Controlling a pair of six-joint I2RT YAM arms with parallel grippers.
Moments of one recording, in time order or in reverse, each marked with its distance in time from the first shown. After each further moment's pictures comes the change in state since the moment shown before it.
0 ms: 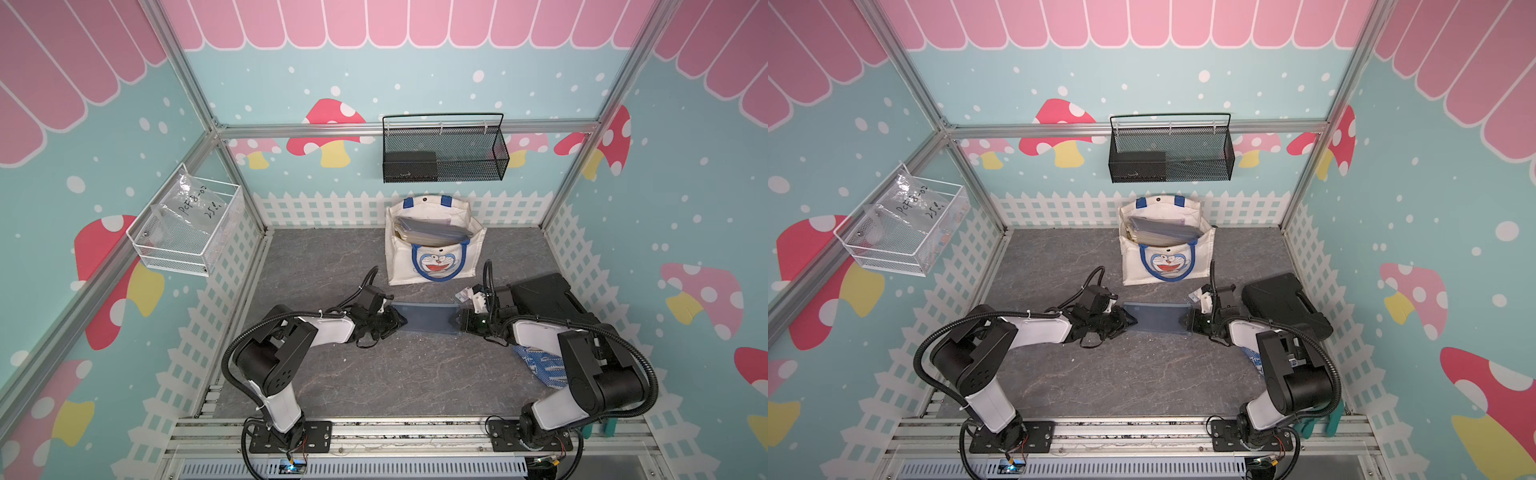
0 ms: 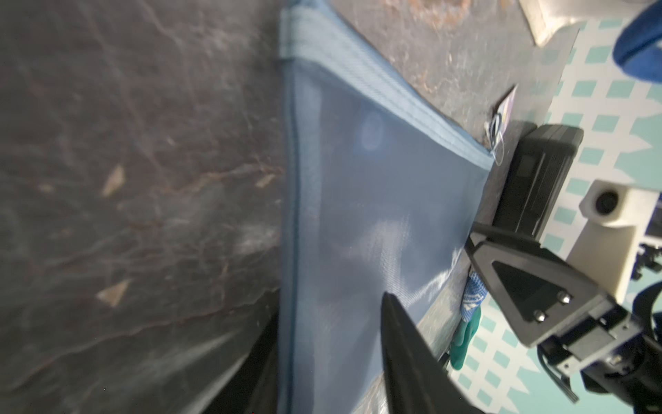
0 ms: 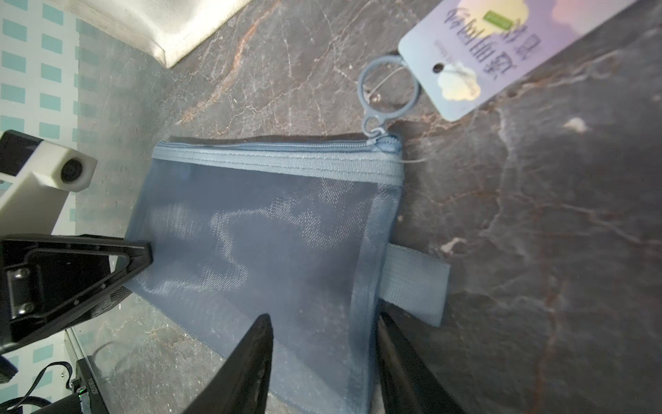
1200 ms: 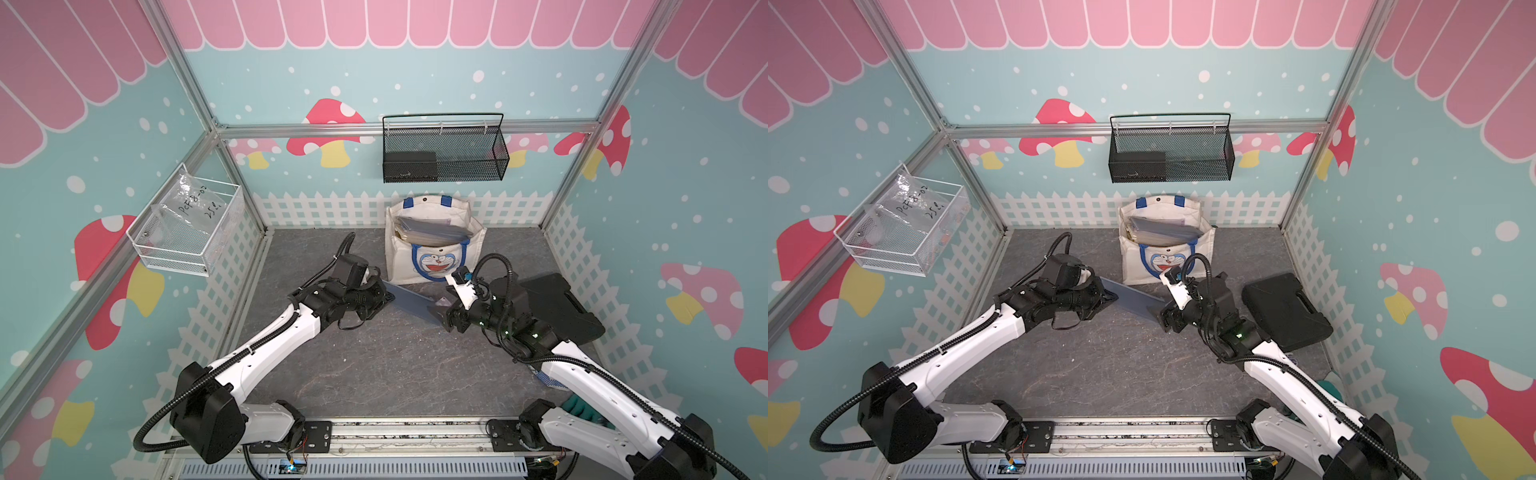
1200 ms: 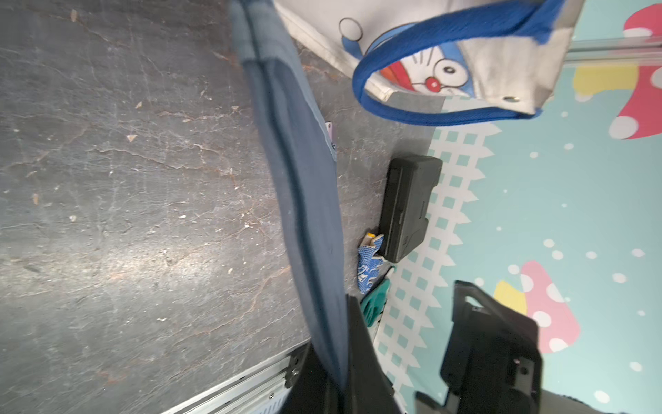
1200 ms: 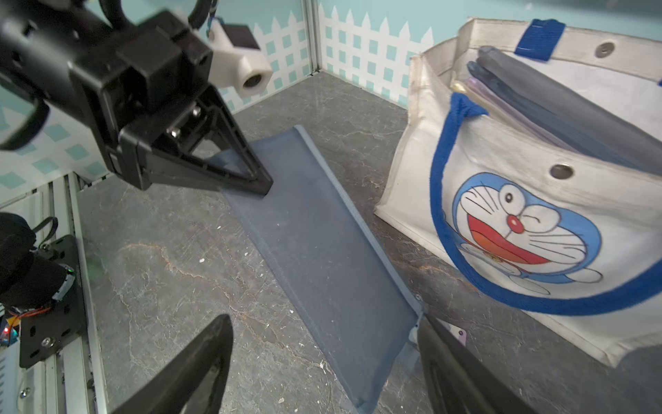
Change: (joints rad) left arm 0.022 -0.450 0.335 -0.640 -0.072 -0.164; right arm 0.409 -0.509 0.195 -0.195 0.222 -0.499
